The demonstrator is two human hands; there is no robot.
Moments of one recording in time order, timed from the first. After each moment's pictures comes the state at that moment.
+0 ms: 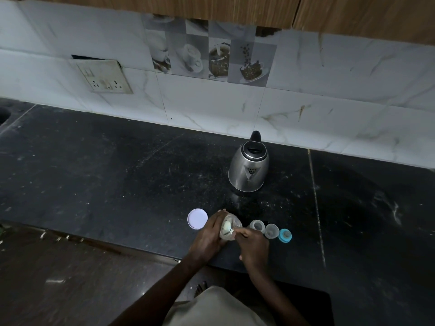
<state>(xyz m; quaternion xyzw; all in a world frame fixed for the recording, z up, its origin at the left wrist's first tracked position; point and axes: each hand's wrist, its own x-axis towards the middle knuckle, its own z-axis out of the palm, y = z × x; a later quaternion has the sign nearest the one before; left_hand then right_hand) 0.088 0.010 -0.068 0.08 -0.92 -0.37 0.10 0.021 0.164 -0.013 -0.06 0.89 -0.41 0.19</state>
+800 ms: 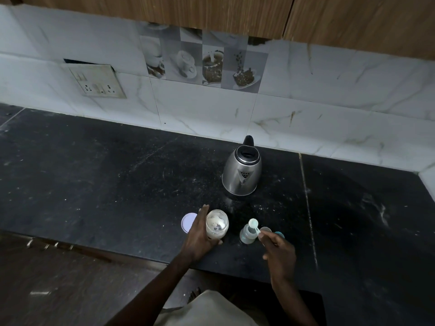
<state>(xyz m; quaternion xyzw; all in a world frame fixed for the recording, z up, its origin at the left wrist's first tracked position) 0.080 -0.002 -0.066 0.21 -0.86 -0.46 0.07 0.002 0.234 0.019 0.07 0.80 -0.58 0.13</state>
